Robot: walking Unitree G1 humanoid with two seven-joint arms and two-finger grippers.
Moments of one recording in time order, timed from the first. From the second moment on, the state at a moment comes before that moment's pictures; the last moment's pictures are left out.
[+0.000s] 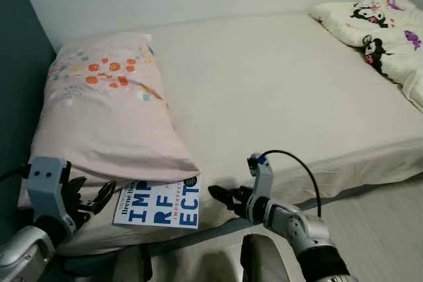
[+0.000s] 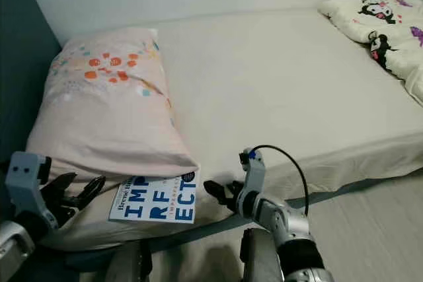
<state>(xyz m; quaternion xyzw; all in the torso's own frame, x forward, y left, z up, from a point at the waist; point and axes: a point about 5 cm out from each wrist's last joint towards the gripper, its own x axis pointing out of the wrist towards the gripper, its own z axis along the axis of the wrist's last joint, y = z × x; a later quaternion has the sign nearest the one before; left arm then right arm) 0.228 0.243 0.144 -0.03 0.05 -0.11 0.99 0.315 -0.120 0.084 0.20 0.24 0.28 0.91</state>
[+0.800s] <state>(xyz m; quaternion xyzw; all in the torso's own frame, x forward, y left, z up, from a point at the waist) 0.212 0.238 0.091 -0.02 0.07 0.04 1.00 0.303 -0.108 0.092 0.01 0.08 0.25 0.96</state>
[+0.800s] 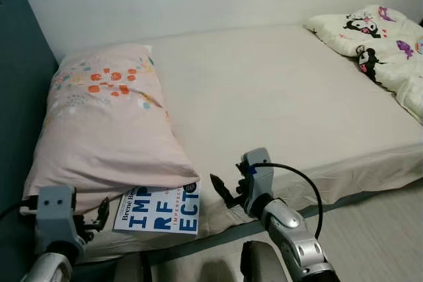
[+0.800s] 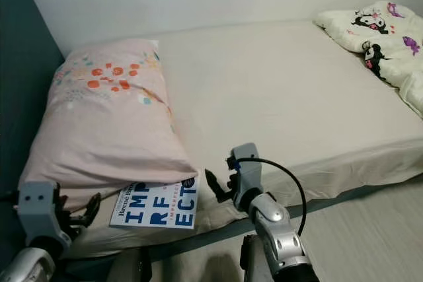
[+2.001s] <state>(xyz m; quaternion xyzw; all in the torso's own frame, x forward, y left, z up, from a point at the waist) 0.227 0.224 0.088 -0.04 0.04 0.06 1.00 0.300 -0.099 0.092 0.01 0.05 0.27 0.96</state>
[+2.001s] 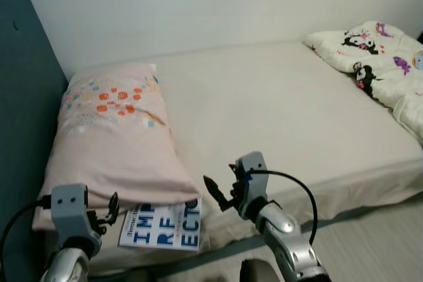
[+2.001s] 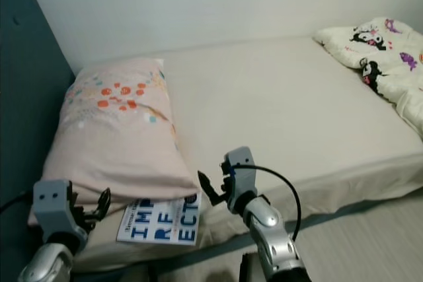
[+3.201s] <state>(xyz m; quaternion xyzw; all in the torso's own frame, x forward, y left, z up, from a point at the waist) 0.228 0.221 0.087 -0.05 0.03 0.07 1.00 0.295 -0.089 0.093 0.02 0.04 0.33 0.94</state>
